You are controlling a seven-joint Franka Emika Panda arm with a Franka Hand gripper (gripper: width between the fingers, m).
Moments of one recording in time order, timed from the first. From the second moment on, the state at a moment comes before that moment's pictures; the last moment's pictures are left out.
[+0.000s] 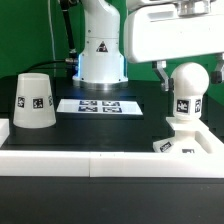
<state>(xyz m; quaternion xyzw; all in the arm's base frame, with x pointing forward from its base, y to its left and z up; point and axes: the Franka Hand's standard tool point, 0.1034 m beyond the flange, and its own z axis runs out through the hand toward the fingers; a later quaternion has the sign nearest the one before) 0.609 0.100 0.122 -0.98 -0.14 -0.09 0.06</state>
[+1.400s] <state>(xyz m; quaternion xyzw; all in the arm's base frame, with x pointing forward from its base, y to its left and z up) 0.606 0.091 0.116 -0.78 -0.62 -0.08 -0.02</state>
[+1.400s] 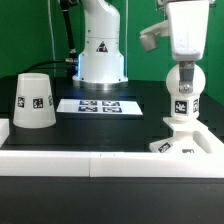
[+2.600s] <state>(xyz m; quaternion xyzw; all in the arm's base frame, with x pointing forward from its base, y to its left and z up) 0.607 0.093 0.116 -0.94 -0.34 -0.09 0.00</state>
